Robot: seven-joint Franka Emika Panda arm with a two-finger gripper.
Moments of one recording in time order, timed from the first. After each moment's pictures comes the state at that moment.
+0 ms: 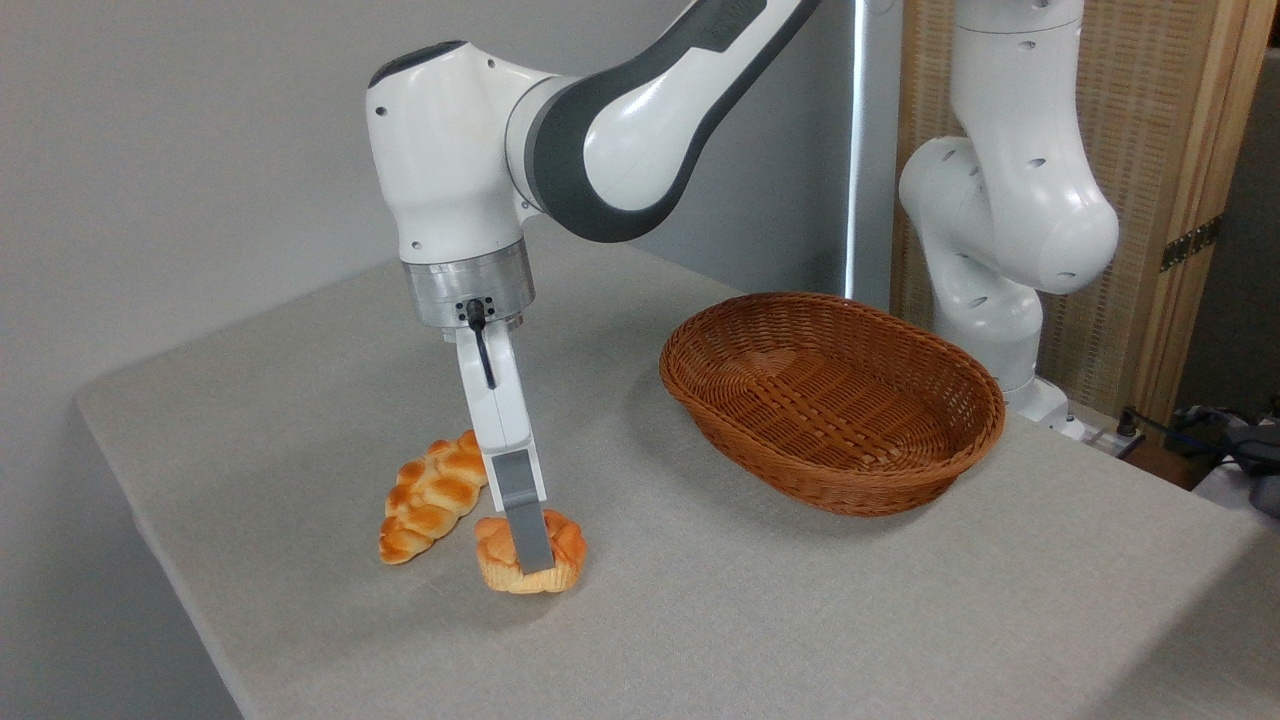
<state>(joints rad) -0.28 0.04 0.15 -2.03 0.20 2.12 0.99</state>
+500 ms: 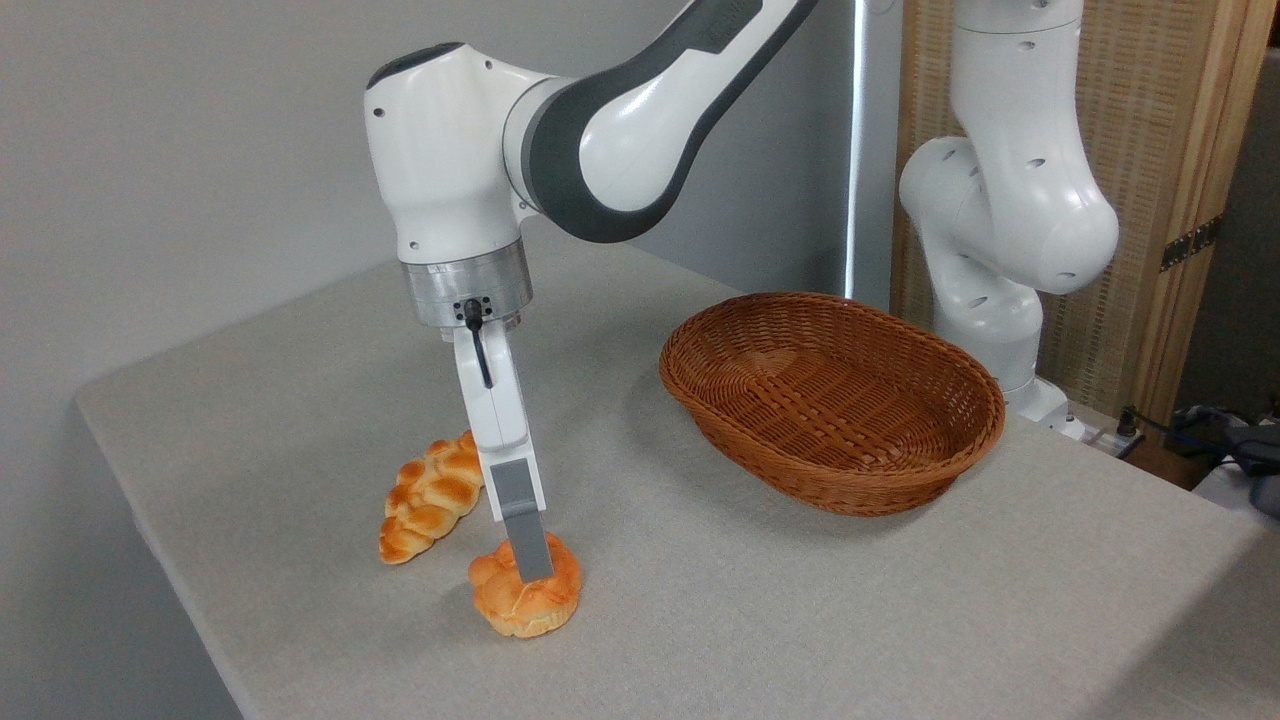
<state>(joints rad) -0.28 0.04 0.14 -2.02 0.20 2.12 0.99</state>
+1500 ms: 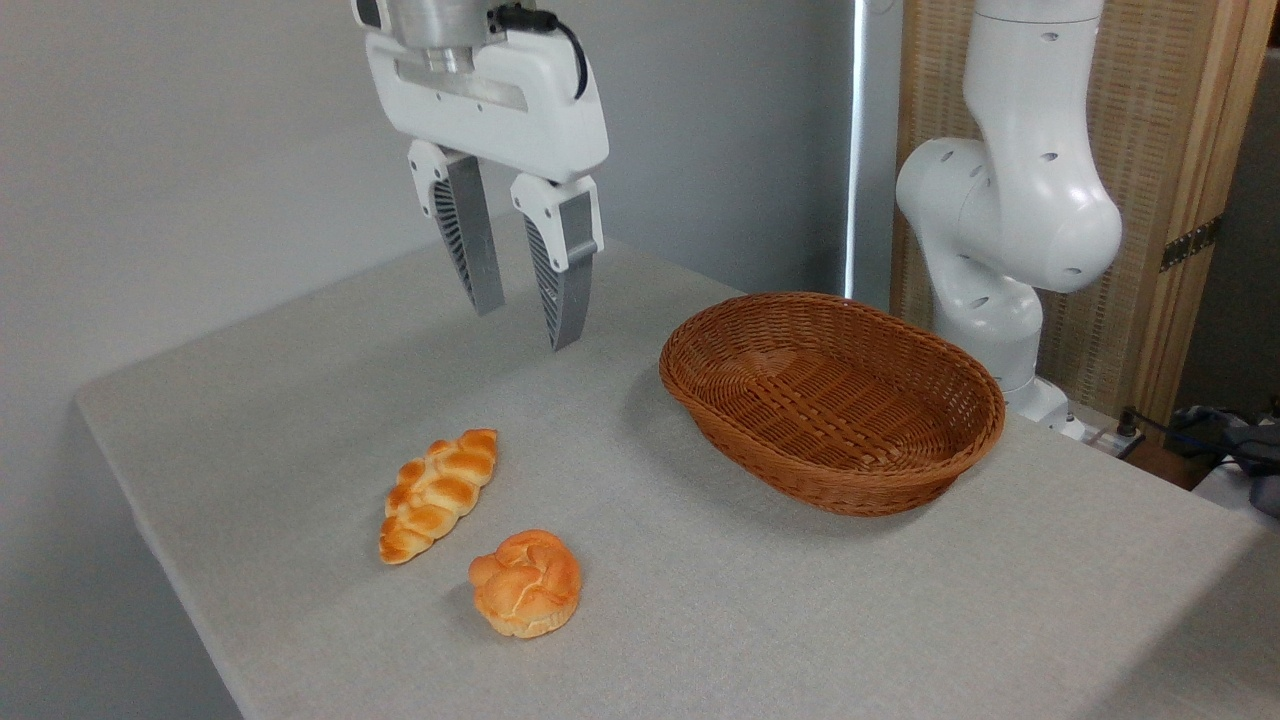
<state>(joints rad) -0.20 -0.08 0.11 -1.65 -0.02 1.61 0.59</state>
